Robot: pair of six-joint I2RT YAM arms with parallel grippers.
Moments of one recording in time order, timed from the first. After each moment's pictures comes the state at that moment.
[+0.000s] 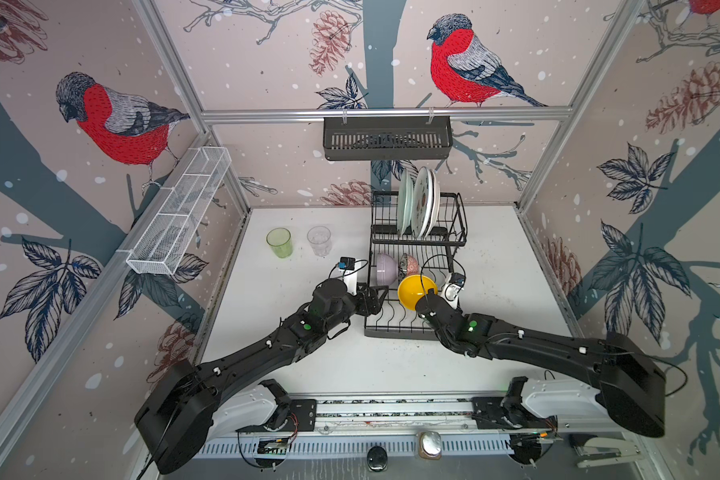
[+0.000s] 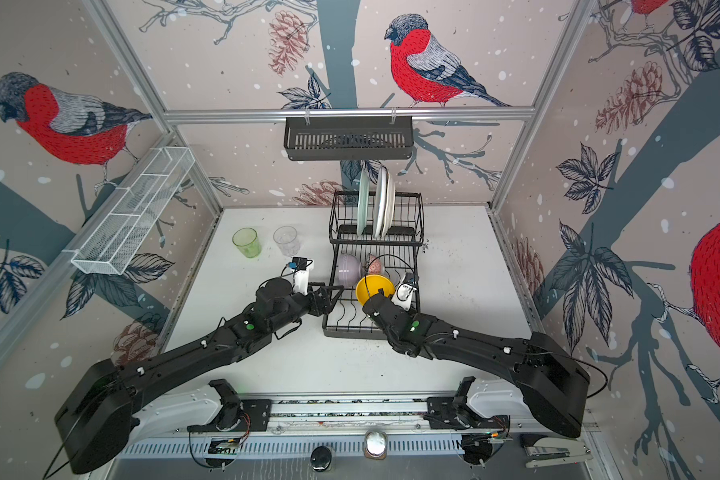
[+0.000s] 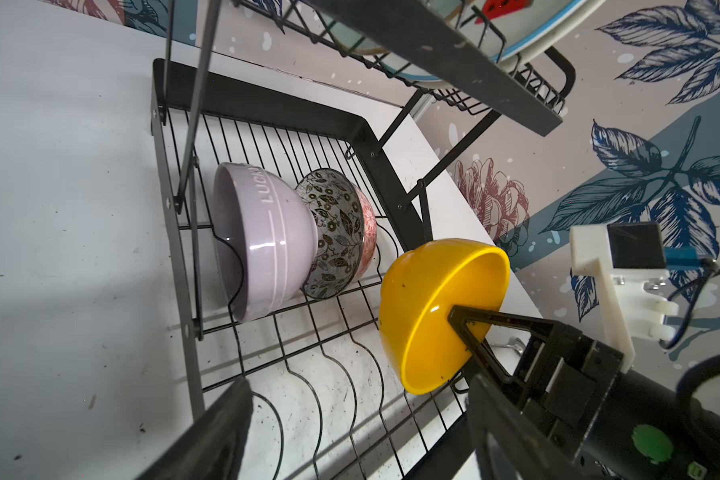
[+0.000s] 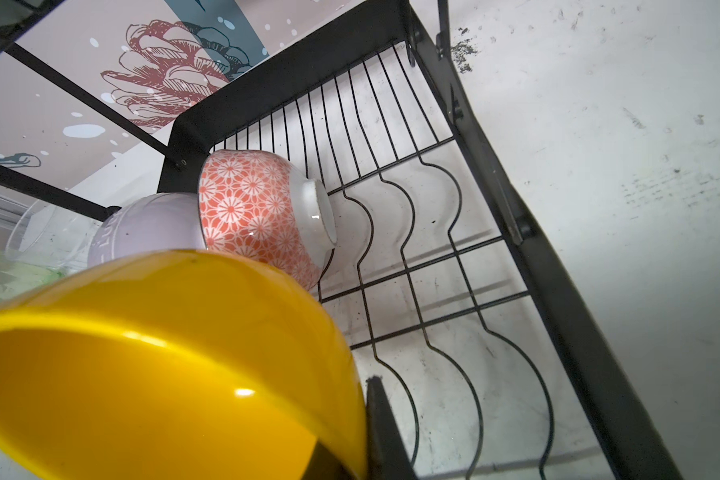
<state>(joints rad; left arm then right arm) -0.76 1.14 0.57 0.23 0.07 -0.57 1.00 1.26 0.66 -0.23 0.68 1.12</state>
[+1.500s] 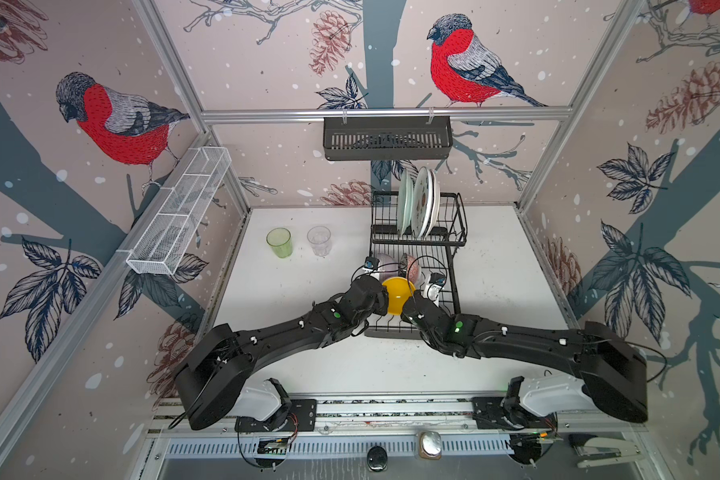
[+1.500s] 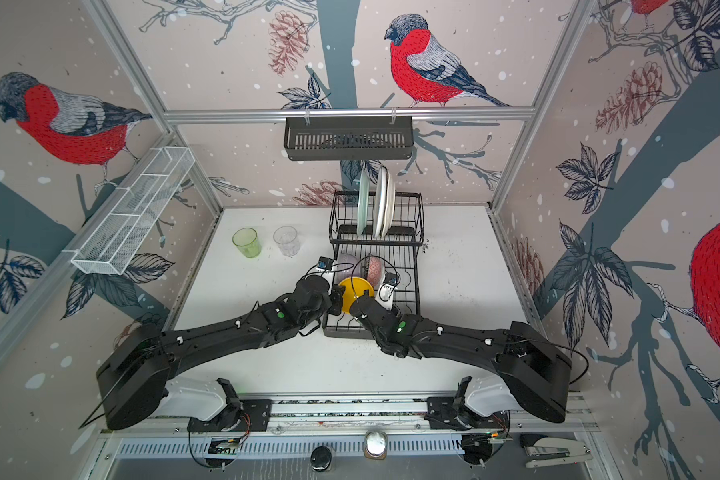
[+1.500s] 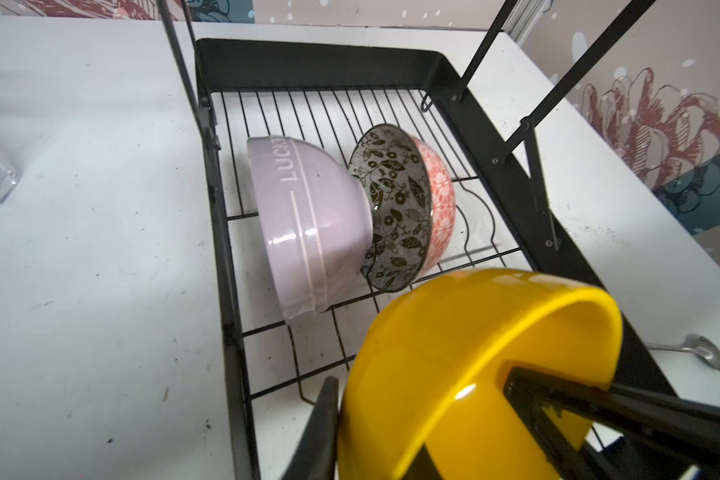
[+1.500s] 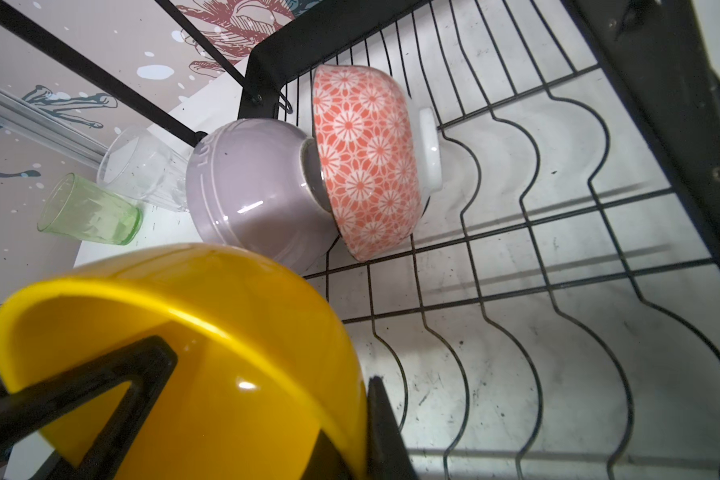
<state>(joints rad) -0.88 1.38 0.75 0.04 -0.26 -0.46 1.07 1.37 0.71 -0.10 0.56 1.09</state>
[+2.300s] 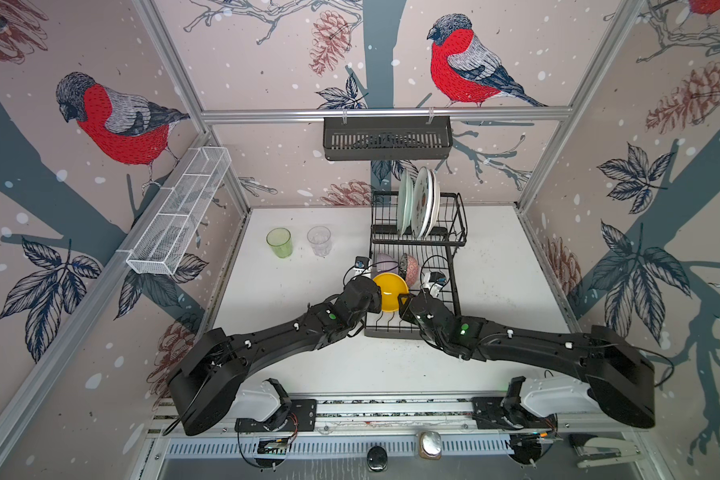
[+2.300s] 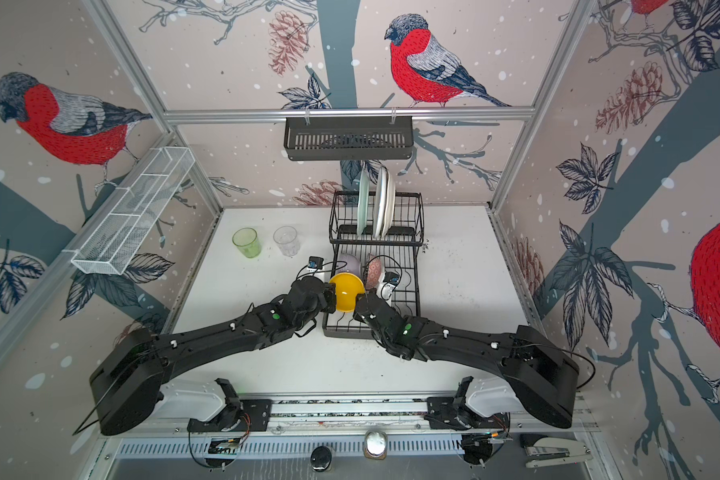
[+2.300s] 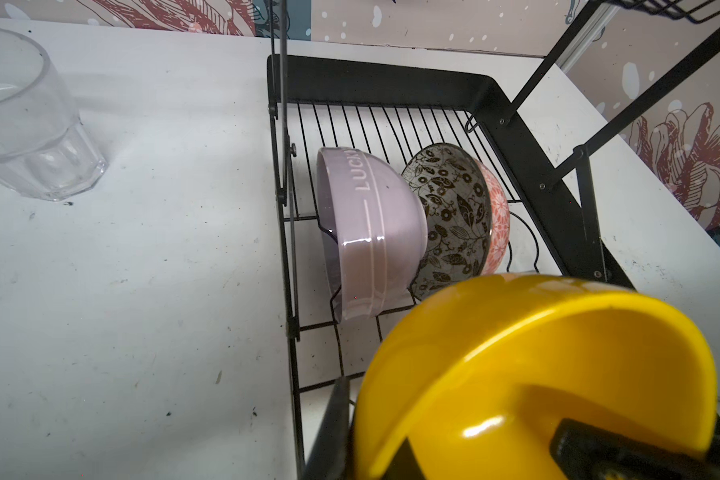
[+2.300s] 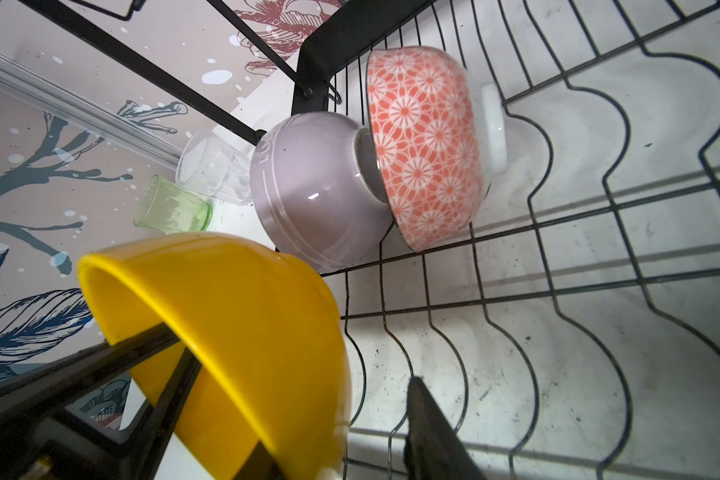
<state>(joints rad) -0.85 1.35 0.72 0.04 -0.34 -0.50 1.03 1.32 0.65 0.05 0.44 1.10</state>
